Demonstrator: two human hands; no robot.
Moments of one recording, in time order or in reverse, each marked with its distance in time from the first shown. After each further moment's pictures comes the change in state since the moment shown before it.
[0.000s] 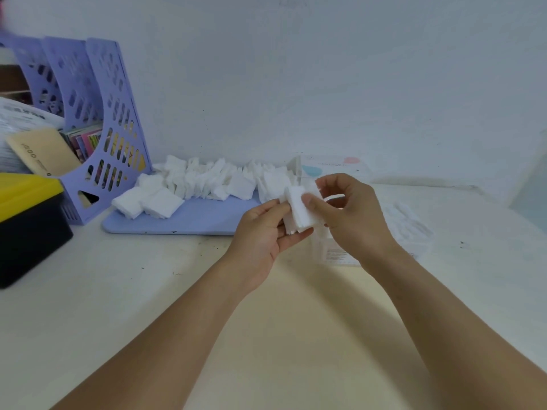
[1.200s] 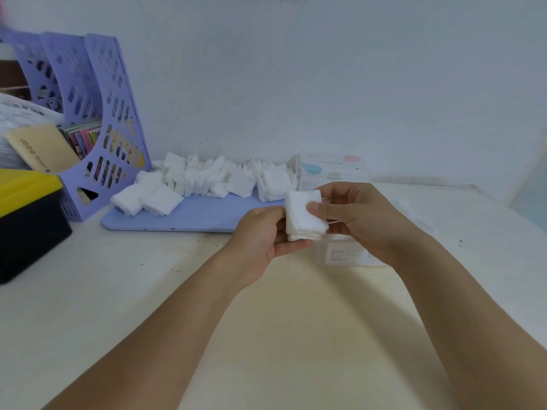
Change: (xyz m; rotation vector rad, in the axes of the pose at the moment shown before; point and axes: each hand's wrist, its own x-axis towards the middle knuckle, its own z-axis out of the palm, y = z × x) left_hand -0.002 0.005 0.002 0.145 0.045 -0.138; right_hand 0.005 -0.003 -0.025 0.238 -0.321 0.217
